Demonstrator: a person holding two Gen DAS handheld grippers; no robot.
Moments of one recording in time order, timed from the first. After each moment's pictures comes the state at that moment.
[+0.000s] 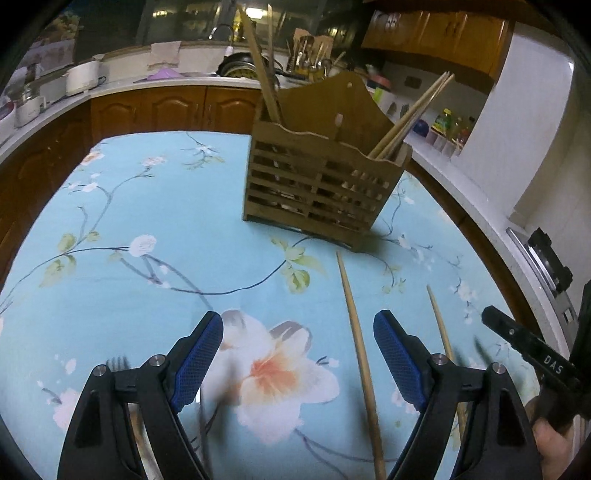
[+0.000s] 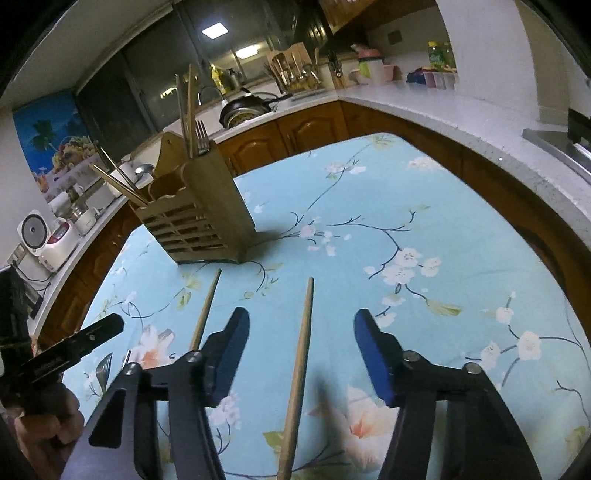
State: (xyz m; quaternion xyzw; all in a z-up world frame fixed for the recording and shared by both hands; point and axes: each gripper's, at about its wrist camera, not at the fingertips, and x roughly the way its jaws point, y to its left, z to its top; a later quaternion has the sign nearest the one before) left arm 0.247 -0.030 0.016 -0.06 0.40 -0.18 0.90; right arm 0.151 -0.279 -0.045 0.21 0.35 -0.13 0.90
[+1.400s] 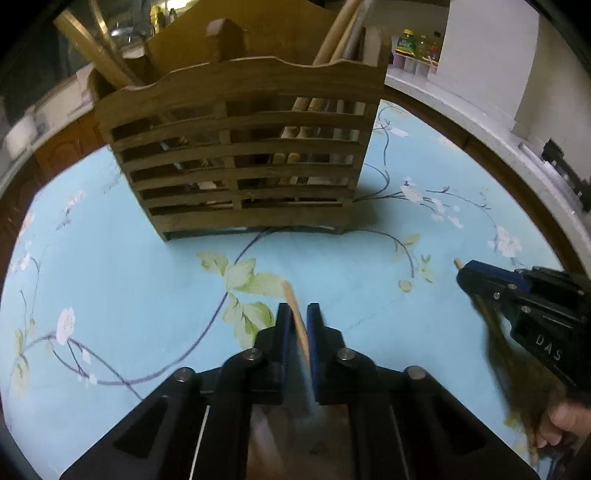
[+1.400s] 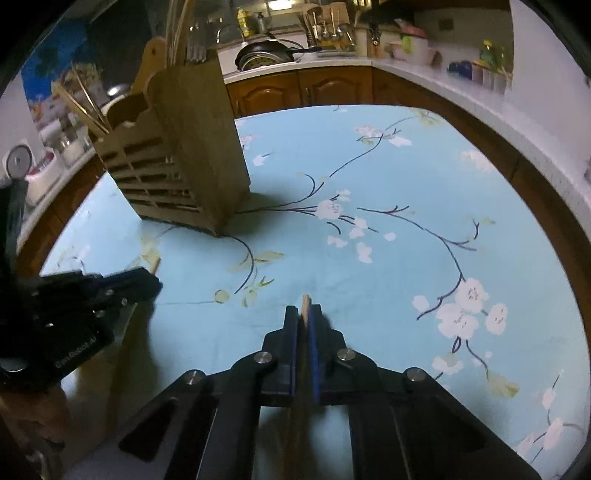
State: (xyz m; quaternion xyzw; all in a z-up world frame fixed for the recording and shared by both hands) left arm 0.334 -0.115 -0.038 0.08 0.45 -0.22 0.86; right arm 0.221 -0.279 -0.080 0.15 0.43 -0.09 0.88
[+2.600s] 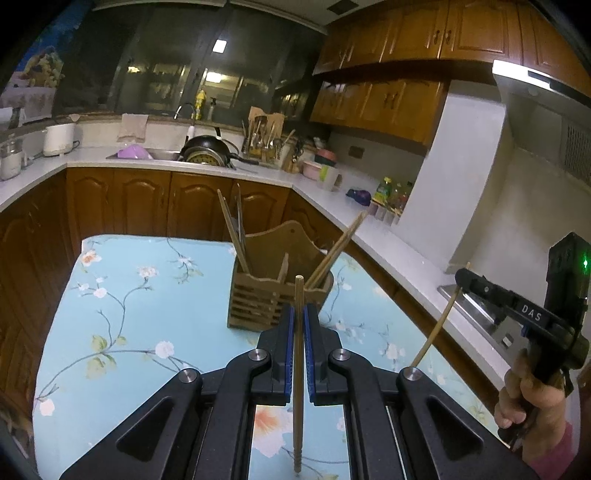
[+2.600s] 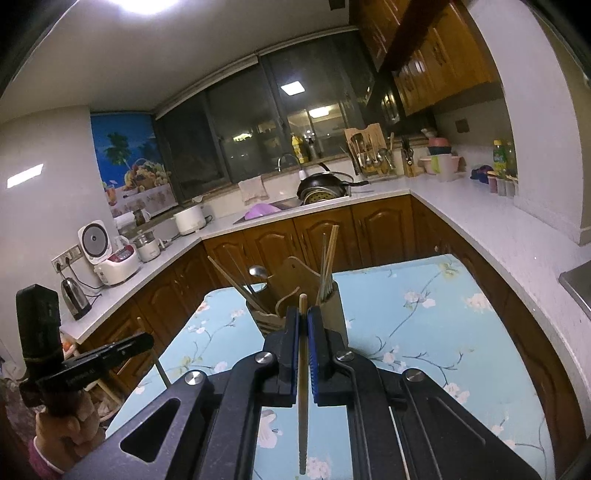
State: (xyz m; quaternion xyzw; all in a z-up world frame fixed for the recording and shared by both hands) left arm 0.201 0.037 0.107 -0.09 0.26 -0.26 0.93; right arm 0.153 -0.230 0.104 0.14 0.21 -0.03 0.97
